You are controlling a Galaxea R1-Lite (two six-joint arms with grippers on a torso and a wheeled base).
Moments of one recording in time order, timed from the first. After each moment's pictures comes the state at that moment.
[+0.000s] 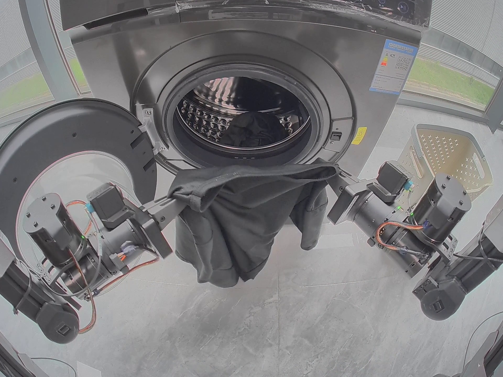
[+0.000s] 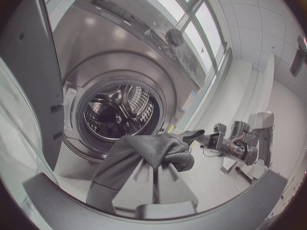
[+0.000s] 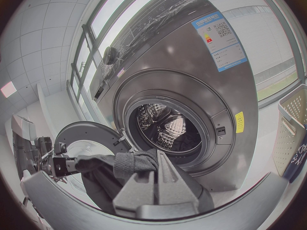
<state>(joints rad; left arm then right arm) -0.46 1.71 -0.35 -1.55 -0.28 -0.25 0.65 1.87 -0.60 -1.54 -0.06 0.22</state>
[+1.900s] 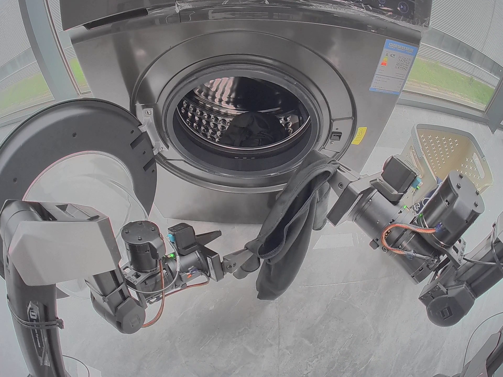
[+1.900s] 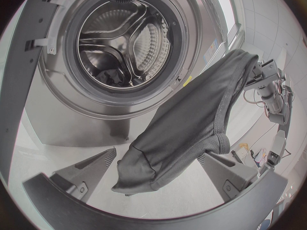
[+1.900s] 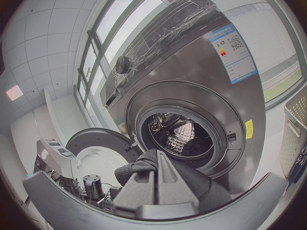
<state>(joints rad) -0.46 2.23 -0.57 -1.55 -0.34 -0.22 0.71 1.81 -0.60 -1.54 -0.05 0.21</state>
